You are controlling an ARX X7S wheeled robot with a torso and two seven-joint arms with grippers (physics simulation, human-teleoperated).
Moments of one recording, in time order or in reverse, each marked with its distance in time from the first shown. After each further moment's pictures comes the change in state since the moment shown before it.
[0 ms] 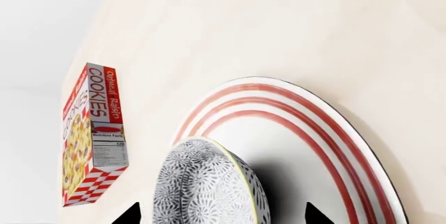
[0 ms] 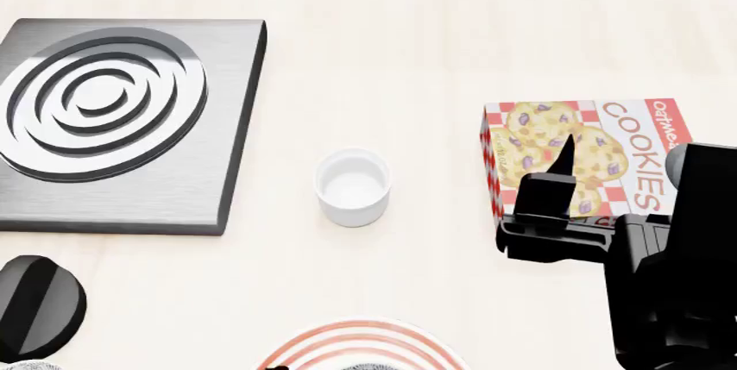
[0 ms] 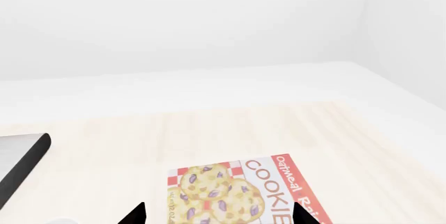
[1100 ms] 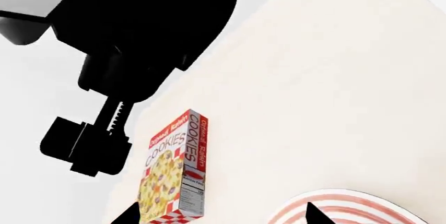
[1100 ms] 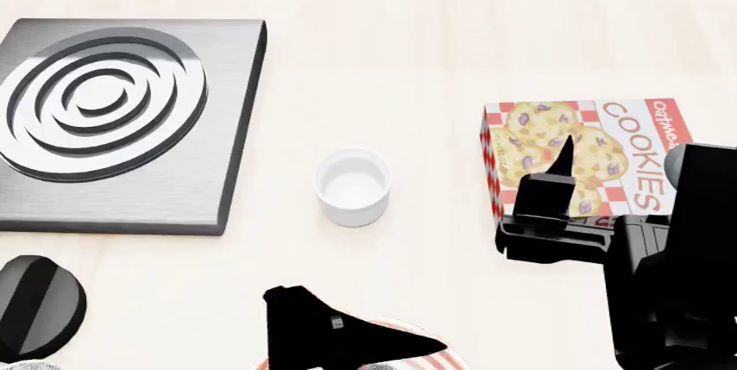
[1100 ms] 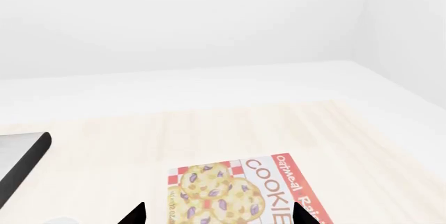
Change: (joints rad) left arm 0.077 0.124 -0.368 0.091 -0.244 -0.073 -0.097; right arm 0.000 0.012 -0.010 0.003 0.019 -0.010 0.015
